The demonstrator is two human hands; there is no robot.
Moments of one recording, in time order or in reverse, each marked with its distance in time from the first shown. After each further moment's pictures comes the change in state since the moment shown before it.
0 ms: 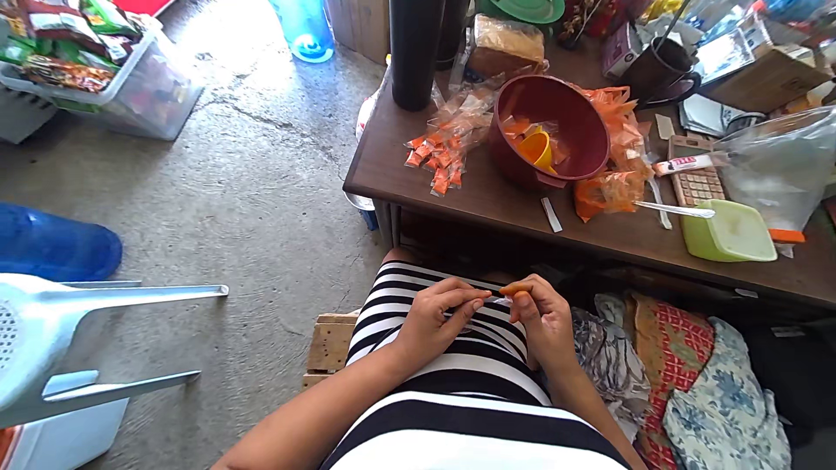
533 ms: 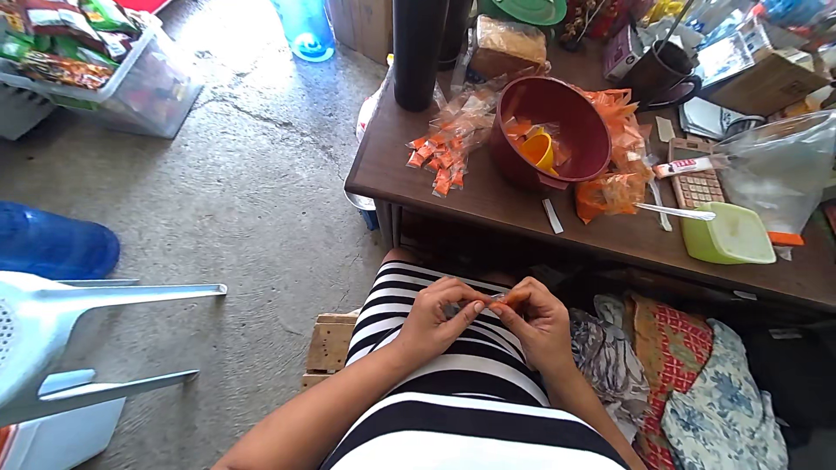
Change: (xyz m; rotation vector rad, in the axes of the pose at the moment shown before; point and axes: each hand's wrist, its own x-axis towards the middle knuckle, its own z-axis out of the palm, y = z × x) left_hand 0.000 -0.002 -0.002 -0.073 -0.022 -0.074; right_hand 0.000 -0.003 0.009 0.113 -0.022 -0.046
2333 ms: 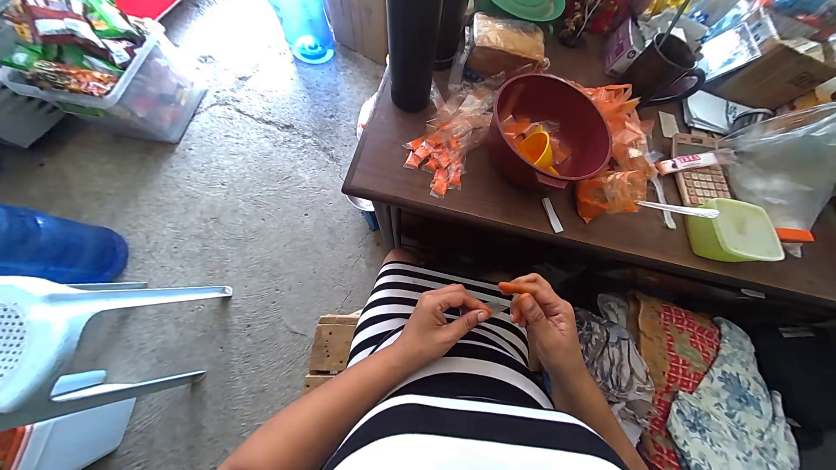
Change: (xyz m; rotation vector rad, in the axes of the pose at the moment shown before) left_hand 0.000 -0.001 0.003 -0.151 -0.063 -0.040; right_hand 0.000 0.003 -0.015 0.154 -0.052 0.075
